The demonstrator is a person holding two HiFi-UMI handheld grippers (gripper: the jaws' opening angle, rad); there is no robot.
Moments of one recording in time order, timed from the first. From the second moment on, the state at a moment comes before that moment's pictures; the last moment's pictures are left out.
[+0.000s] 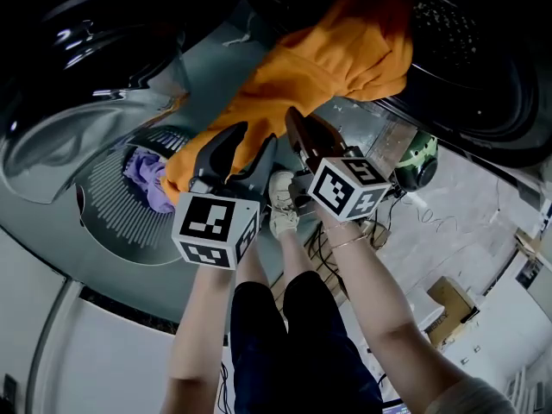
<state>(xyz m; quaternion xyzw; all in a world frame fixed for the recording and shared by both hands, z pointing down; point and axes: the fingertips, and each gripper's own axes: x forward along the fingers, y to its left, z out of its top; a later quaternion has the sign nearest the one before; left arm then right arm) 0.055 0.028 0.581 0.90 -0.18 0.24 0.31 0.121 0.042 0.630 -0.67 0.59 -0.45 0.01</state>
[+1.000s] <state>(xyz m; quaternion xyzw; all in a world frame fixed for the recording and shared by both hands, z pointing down) 0.152 0.011 0.540 0.93 -0.11 0.20 0.30 0.353 -0.025 0.482 -0.84 0.52 -0.17 -0.03</state>
